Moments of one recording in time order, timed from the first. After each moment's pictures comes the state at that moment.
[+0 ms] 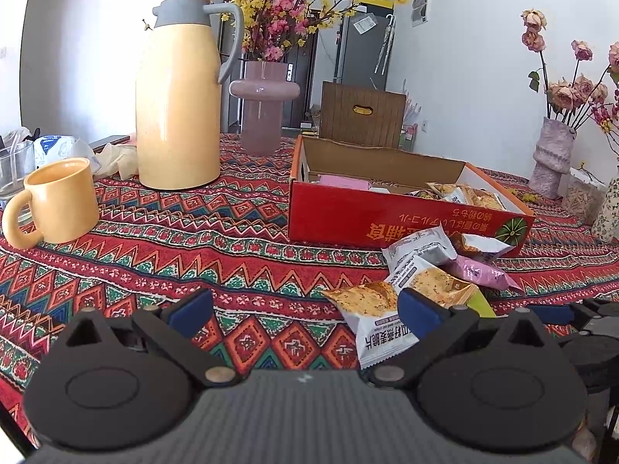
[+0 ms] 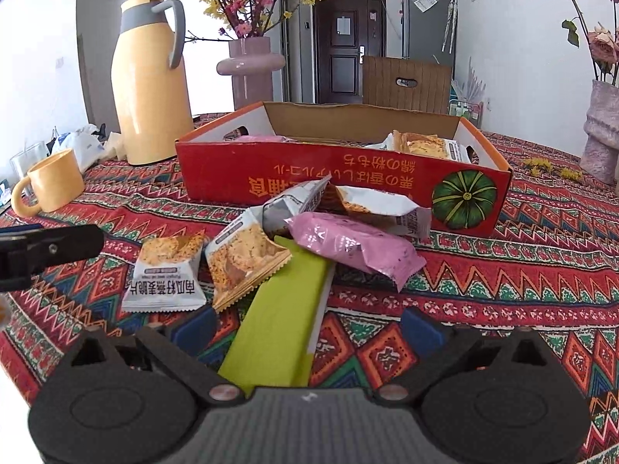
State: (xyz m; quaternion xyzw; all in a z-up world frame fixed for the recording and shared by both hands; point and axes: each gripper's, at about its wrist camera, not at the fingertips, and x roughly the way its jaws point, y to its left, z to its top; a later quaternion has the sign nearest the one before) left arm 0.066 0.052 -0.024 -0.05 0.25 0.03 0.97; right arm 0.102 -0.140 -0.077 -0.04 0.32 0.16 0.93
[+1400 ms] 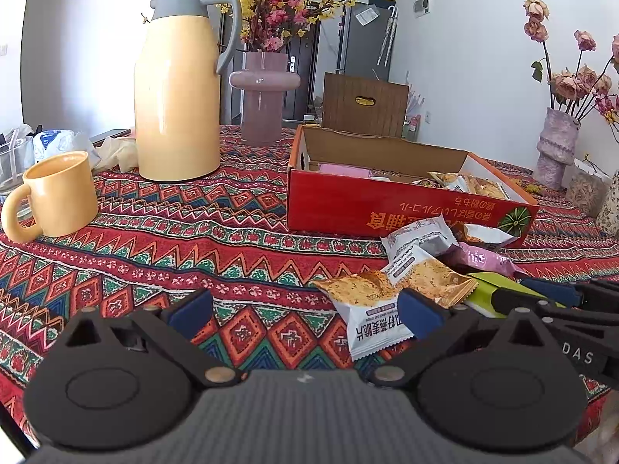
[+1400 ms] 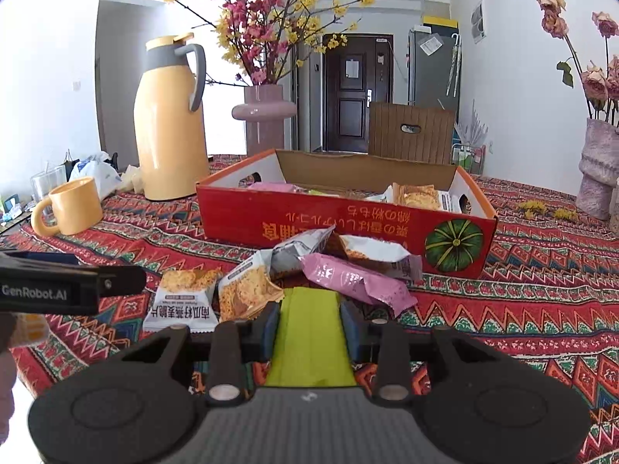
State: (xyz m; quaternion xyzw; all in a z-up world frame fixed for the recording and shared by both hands) left arm 0.069 0.046 -0.028 -0.05 0.27 0.03 0.96; right arm 0.073 -0.150 -0.056 -0.05 0.25 0.17 0.95
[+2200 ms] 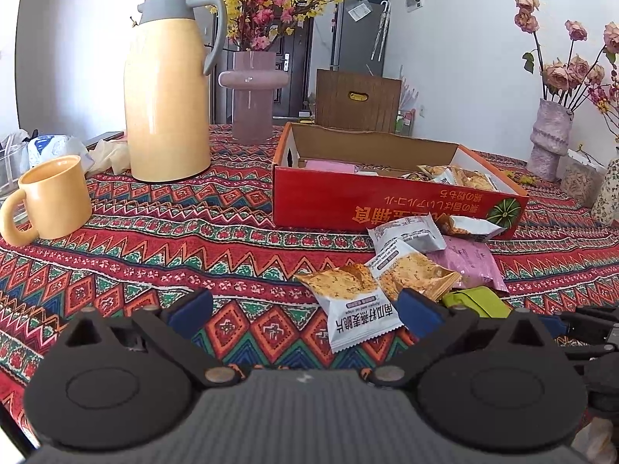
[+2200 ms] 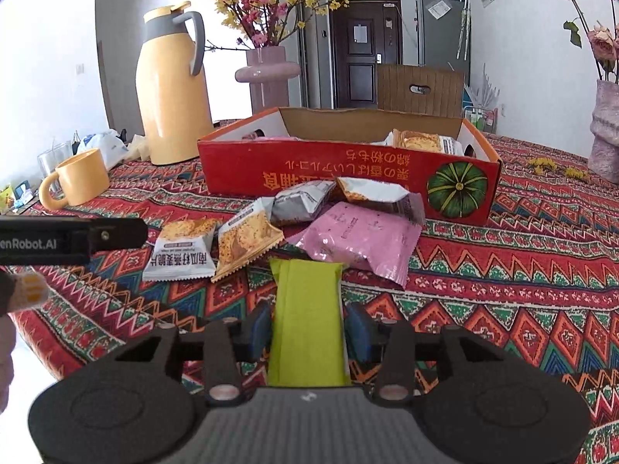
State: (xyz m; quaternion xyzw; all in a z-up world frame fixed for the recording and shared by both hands) left arm 0.066 0.033 -0.026 -0.04 0.27 0.03 0.96; right arm 0.075 -0.164 -0.079 -0.04 0.31 0.19 0.93
